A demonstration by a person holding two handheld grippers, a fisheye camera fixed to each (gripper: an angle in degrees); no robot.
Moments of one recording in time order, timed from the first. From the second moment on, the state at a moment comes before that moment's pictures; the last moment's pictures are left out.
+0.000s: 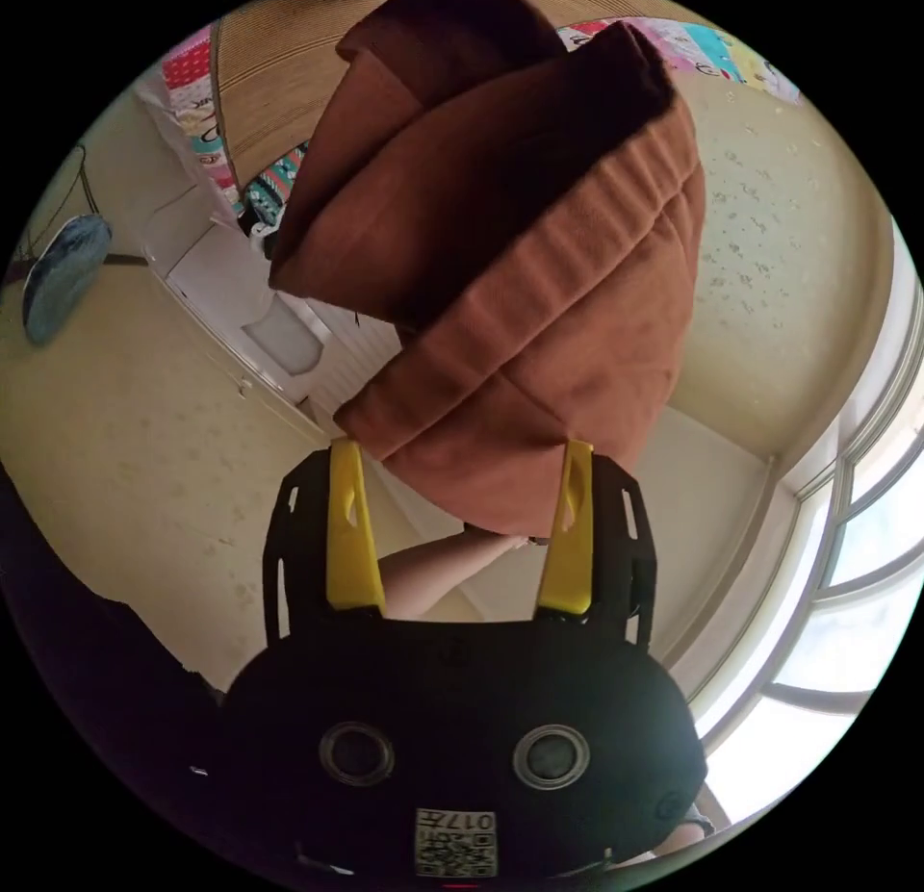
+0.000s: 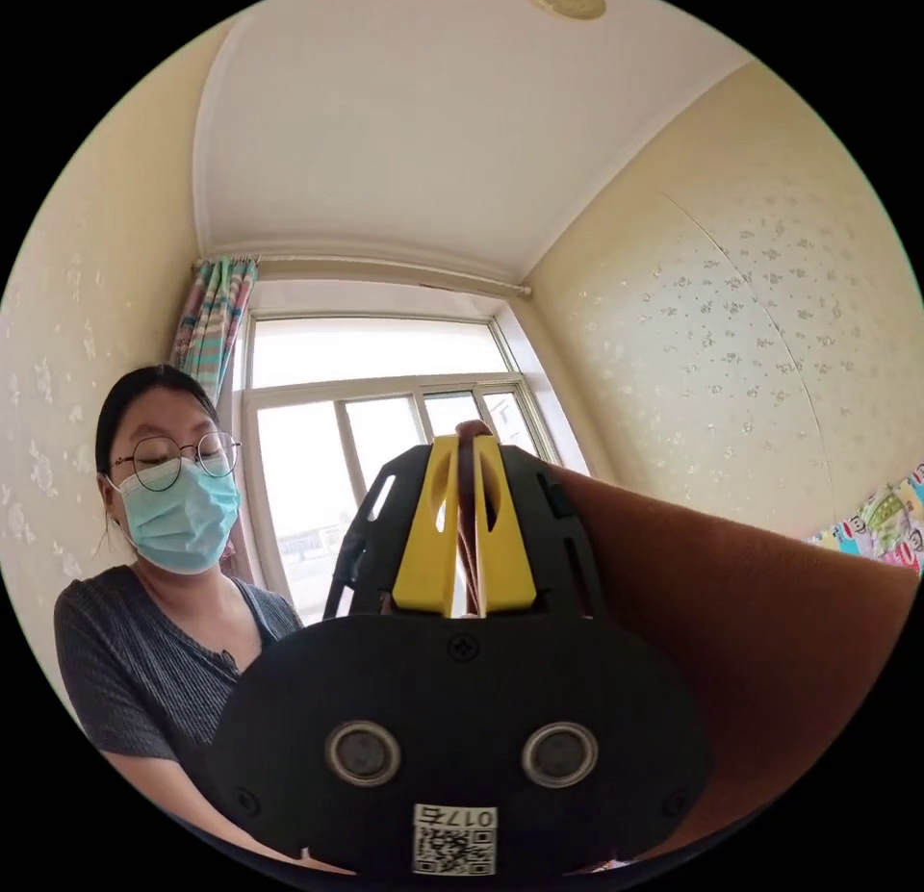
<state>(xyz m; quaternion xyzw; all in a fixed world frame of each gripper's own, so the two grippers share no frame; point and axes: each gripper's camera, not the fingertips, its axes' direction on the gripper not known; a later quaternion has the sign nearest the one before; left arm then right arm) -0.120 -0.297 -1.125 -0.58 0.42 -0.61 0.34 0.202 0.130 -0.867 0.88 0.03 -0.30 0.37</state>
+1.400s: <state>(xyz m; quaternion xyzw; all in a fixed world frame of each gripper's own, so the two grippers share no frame) -0.014 -0.119 -1.083 -0.56 0.64 0.03 0.53 0.136 -0.017 -0.858 0.73 0.41 0.19 0.51</state>
